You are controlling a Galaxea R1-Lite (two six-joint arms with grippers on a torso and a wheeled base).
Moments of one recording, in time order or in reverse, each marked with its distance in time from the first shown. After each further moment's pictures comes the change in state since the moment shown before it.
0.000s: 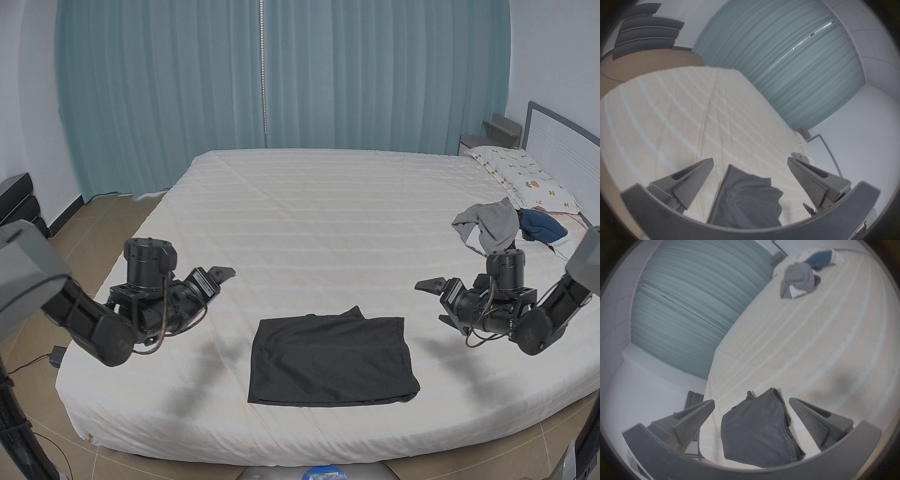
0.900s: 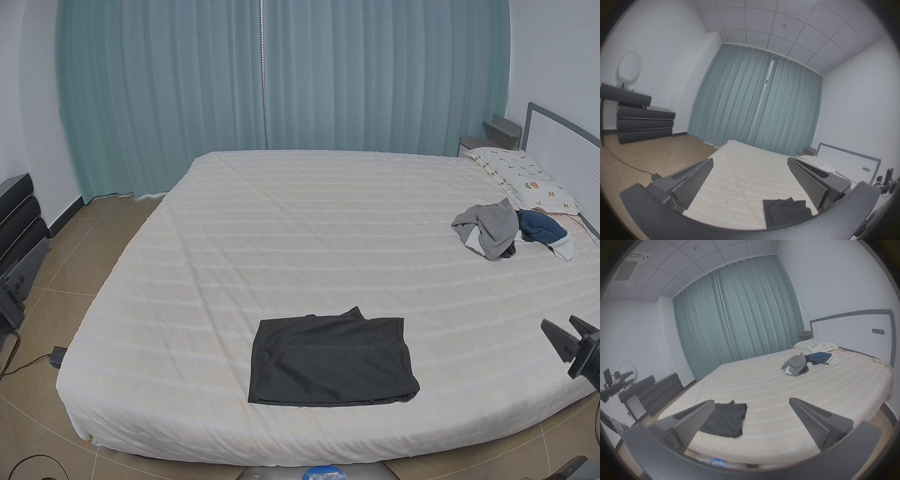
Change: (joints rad) left arm 0.229 -1.181 0.400 0.279 0.081 0.597; right arm -0.186 -1.186 0.533 0.362 -0.054 -0.664
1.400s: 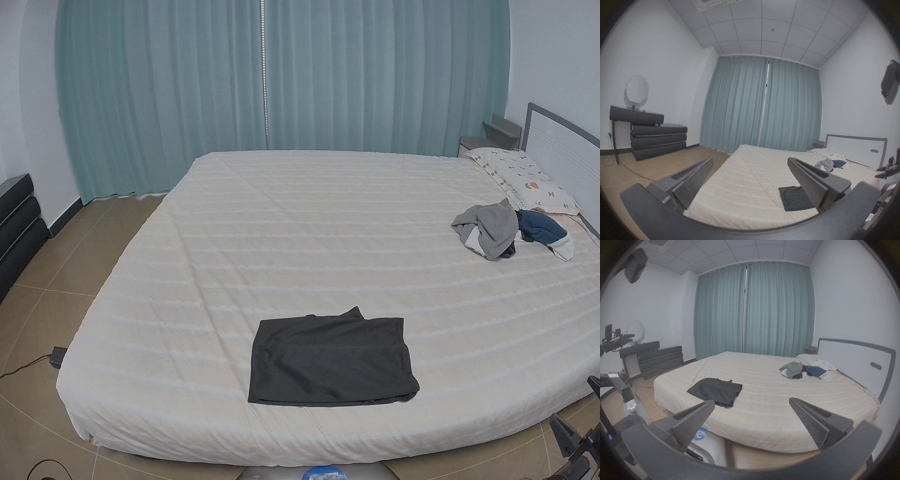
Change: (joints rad) left arm 0.048 -0.582 -0.068 0.598 0.043 0.154; right arm 0.053 -0.593 -0.063 0.634 -0.040 -0.307
